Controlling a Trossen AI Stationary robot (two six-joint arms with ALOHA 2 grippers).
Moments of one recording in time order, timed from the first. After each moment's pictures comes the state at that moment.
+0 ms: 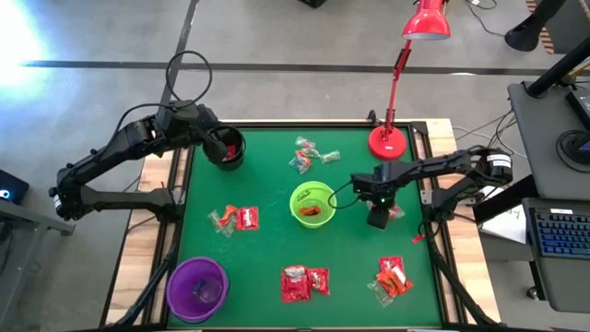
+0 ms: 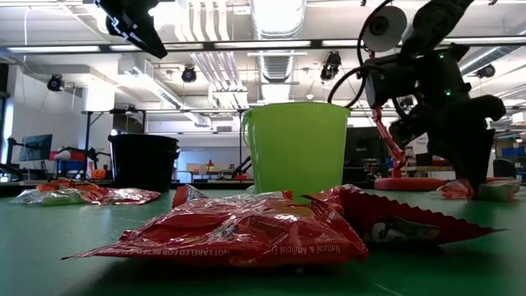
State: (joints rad) left arm 0.51 0.94 1.15 -0.83 -0.25 0.07; right arm -0.18 1.49 0.74 -0.93 -0.21 0.26
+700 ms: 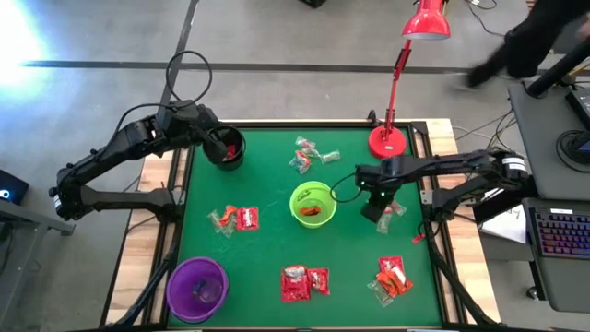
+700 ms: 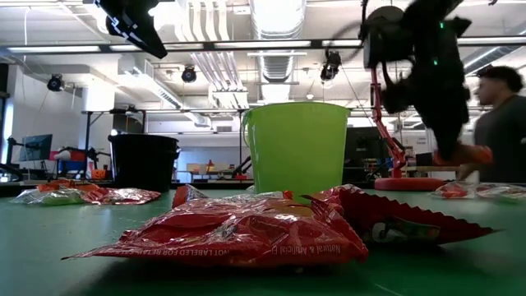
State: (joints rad) left arm 0.51 0.94 1.15 -0.83 -0.25 0.07; right arm -0.18 1.34 0.85 -0.98 -0.21 0.49
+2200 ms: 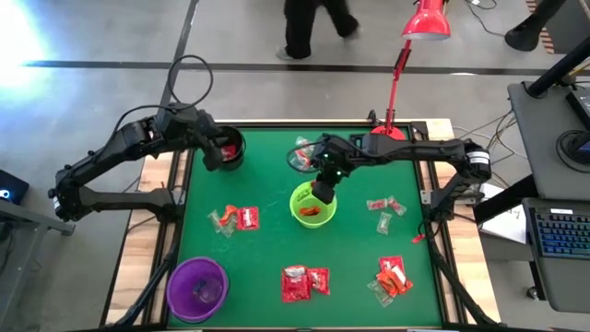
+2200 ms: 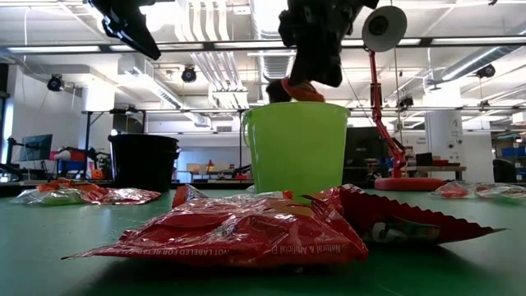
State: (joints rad) left arm 0.51 0.93 1.15 -0.91 -0.16 0.10; right arm -0.18 1.67 1.46 -0.78 -0.21 0.29
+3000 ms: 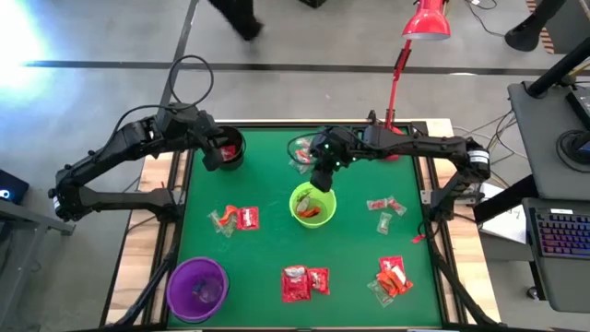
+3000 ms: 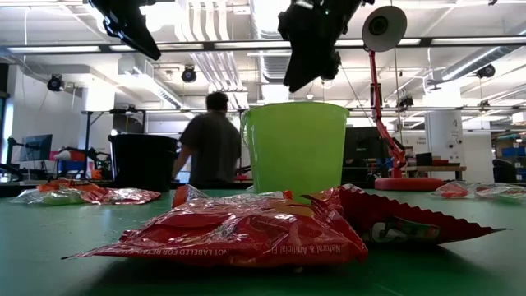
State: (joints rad) left arm 0.51 0.93 1.15 -0.91 -0.16 0.12; right arm -0.24 1.67 1.51 -0.79 -0.02 0.16
